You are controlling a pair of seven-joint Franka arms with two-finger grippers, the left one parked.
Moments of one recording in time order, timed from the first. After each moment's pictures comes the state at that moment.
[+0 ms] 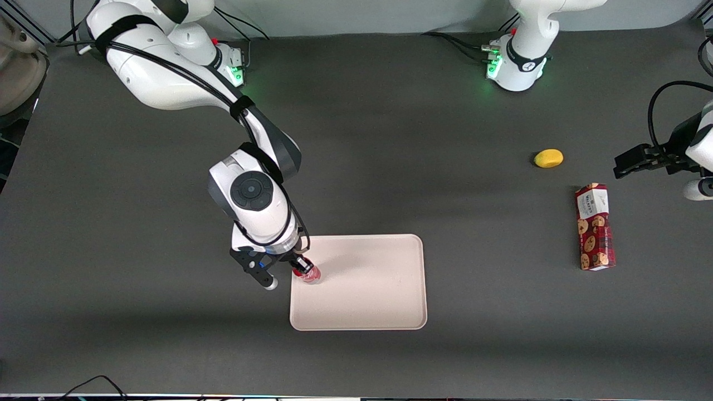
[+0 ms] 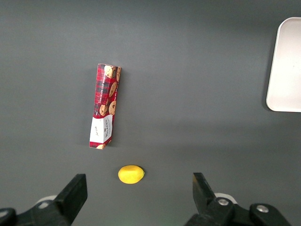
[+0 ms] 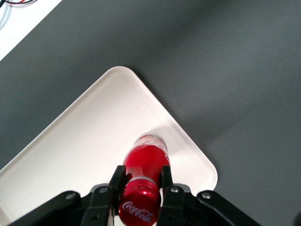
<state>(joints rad) 0.20 0.76 0.41 -1.31 -0.44 2.13 1.43</state>
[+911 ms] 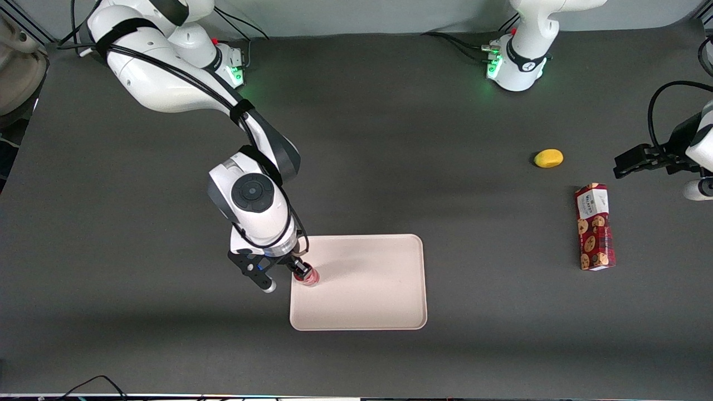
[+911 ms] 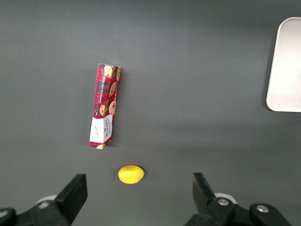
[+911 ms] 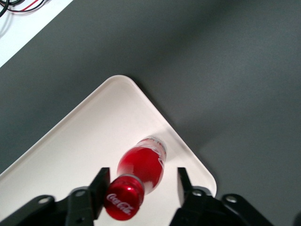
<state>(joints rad) 0.20 0.77 0.41 -1.30 -0.48 2.13 1.43</state>
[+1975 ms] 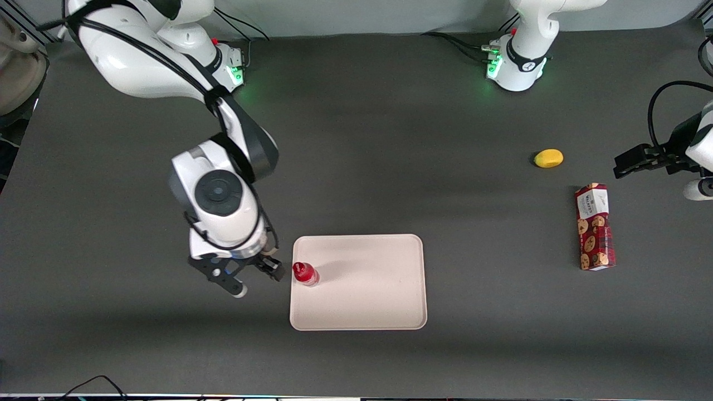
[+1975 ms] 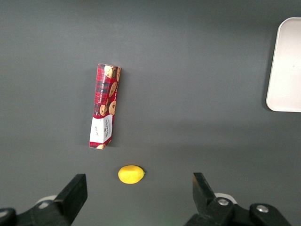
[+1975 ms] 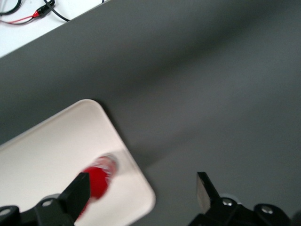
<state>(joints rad) 0.14 0.67 0.41 -1.19 -0.44 1.81 1.05</state>
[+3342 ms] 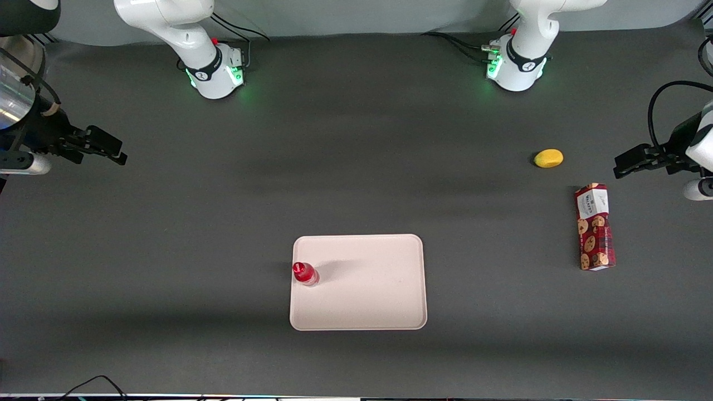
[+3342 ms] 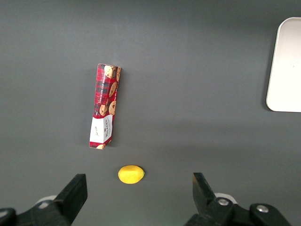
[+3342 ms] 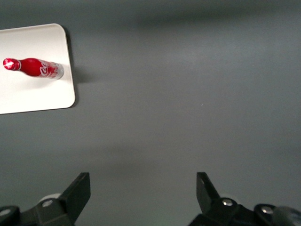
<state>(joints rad) 0.10 -0.07 -0.07 -1.68 0.04 1.62 0.15</state>
